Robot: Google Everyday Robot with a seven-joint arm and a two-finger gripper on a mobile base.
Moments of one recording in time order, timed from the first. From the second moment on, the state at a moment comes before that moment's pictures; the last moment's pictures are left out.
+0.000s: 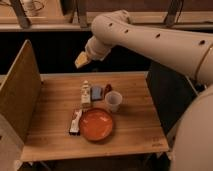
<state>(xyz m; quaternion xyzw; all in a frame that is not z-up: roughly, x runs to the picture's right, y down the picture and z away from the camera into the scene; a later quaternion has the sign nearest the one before) -0.078 -0.119 0.655 -0.21 -0.11 0.52 0.82</state>
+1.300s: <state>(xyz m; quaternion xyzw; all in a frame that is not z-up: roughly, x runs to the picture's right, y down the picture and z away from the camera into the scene) 0.093 -0.164 0.682 -0.11 -0.01 0.60 0.79</state>
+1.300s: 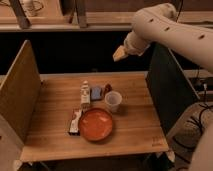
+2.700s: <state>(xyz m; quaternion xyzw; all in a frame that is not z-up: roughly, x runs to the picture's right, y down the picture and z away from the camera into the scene) -0.054 -0.092 0.573 -0.27 -0.15 0.48 0.82</state>
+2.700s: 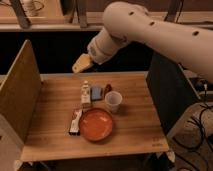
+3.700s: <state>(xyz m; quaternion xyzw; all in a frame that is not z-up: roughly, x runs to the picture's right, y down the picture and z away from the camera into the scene) 0.152 -0.158 0.673 -0.07 0.03 0.61 0.79</state>
